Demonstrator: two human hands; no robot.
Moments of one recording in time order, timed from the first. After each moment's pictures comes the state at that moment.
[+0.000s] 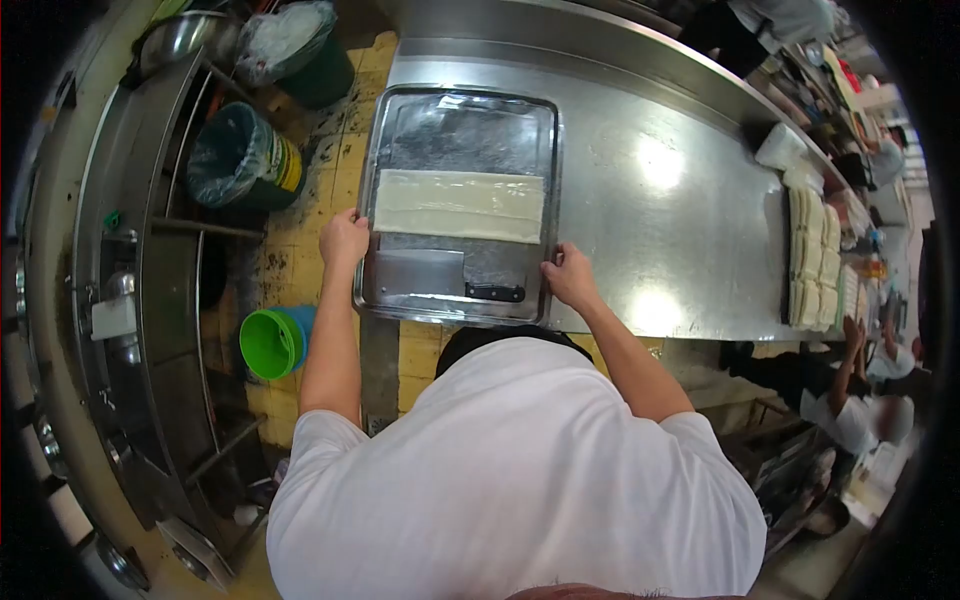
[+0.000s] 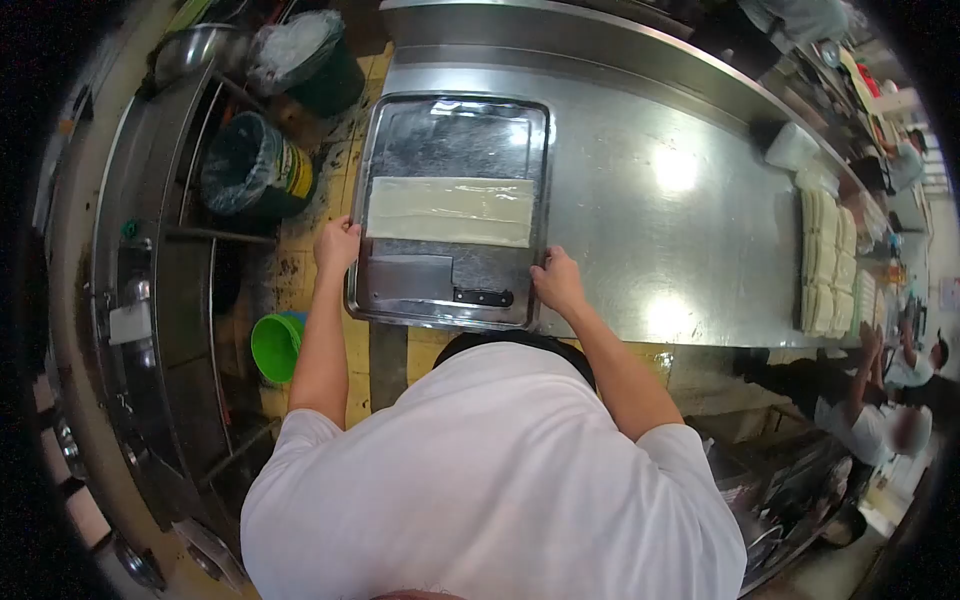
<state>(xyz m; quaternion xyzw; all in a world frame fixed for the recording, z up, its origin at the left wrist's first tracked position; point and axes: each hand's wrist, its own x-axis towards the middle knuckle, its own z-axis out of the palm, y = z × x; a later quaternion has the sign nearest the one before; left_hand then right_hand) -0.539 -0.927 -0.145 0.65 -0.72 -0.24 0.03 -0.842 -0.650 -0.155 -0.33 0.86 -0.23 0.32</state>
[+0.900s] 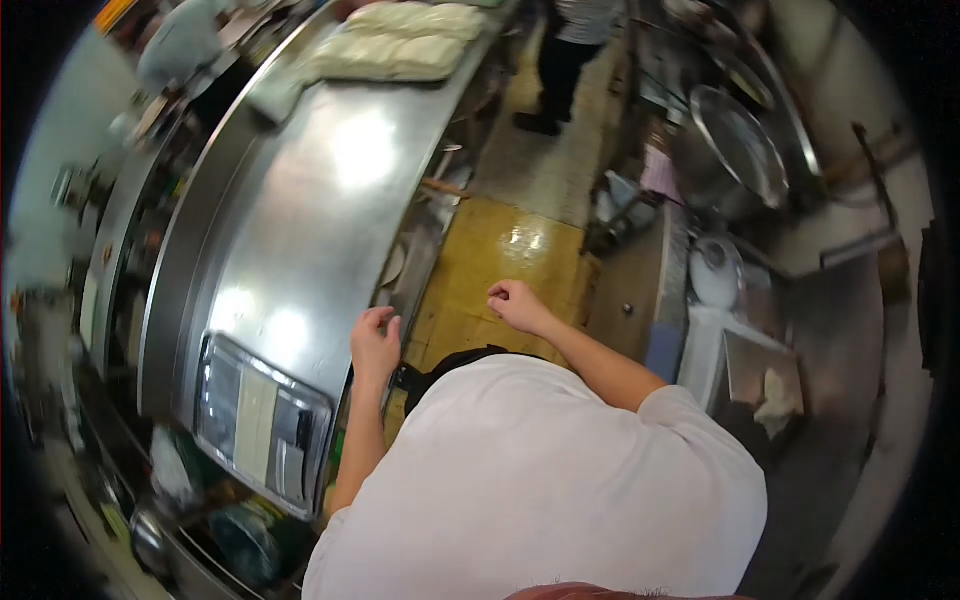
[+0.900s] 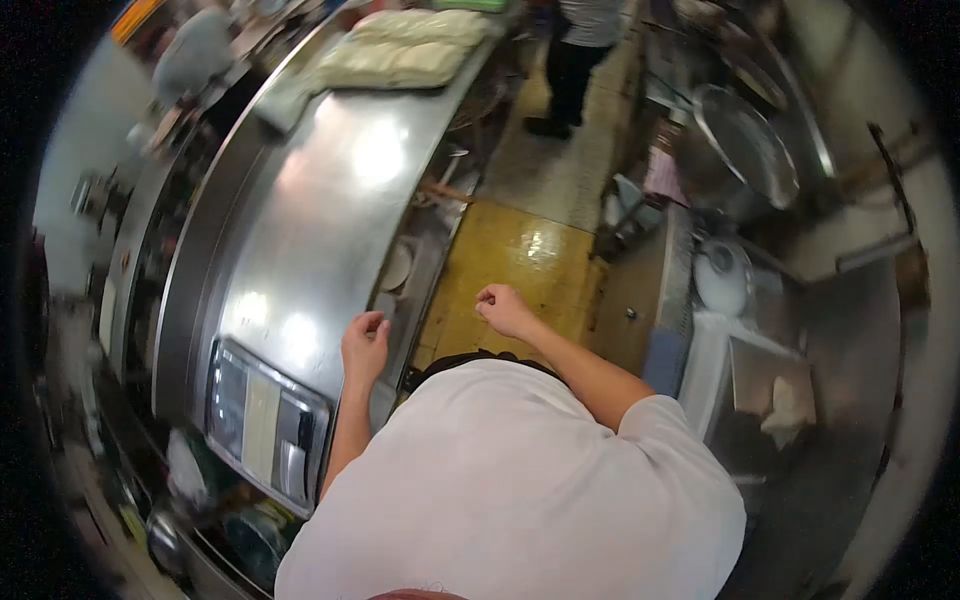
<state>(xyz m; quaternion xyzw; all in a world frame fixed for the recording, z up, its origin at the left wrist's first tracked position) -0.785 -0.476 -0.098 -0.04 -0.92 -0.39 0.02 -0.770 -0.174 -0.176 0.10 0.83 -0.54 0.12</state>
